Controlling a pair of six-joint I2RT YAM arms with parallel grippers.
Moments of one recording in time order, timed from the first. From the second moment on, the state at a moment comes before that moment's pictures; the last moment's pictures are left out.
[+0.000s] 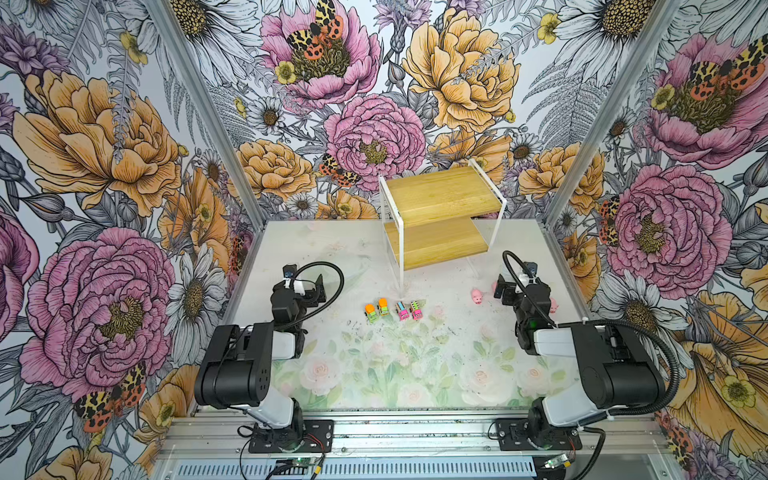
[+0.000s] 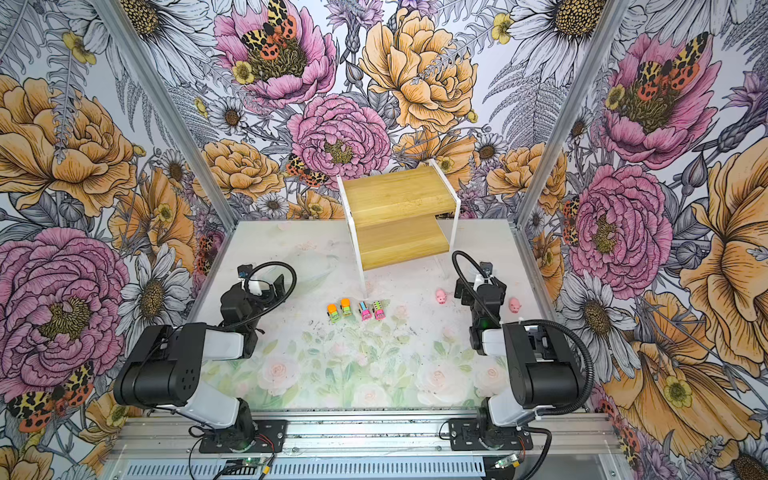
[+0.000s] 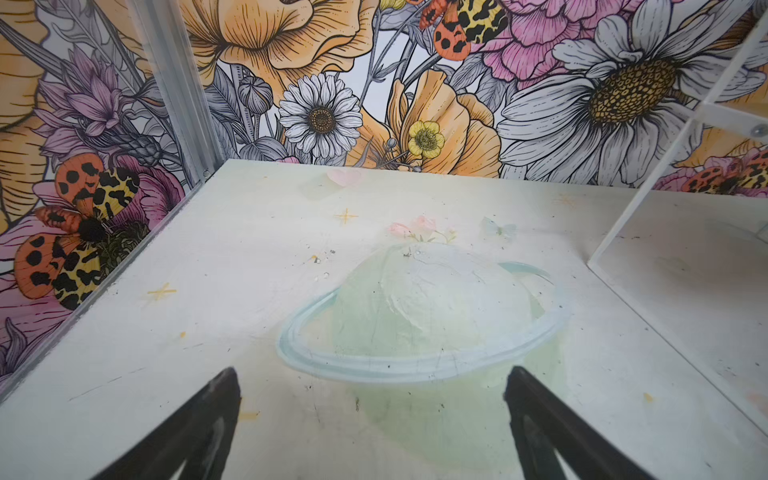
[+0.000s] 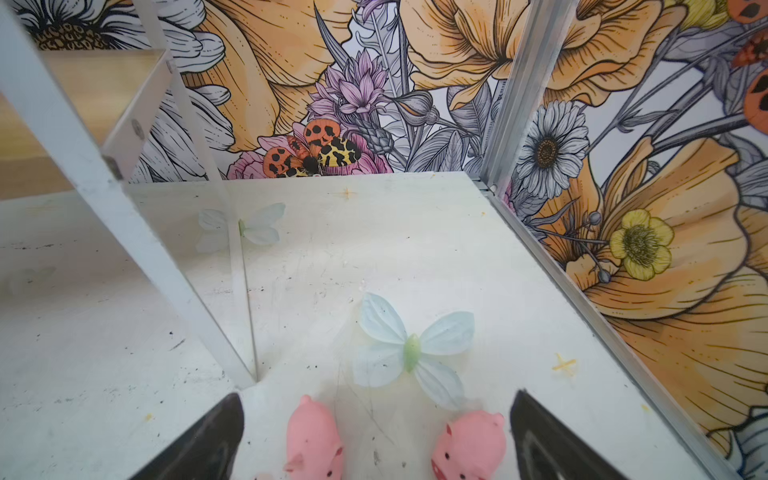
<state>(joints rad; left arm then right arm) 0.05 1.56 0.36 0.99 0.03 -0.06 0.00 1.53 0.39 0.86 0.16 0.01</state>
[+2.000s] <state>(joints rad) -0.29 1.36 0.61 0.31 -0.03 -0.30 -0.49 1.36 0.73 -0.36 -0.14 0.21</state>
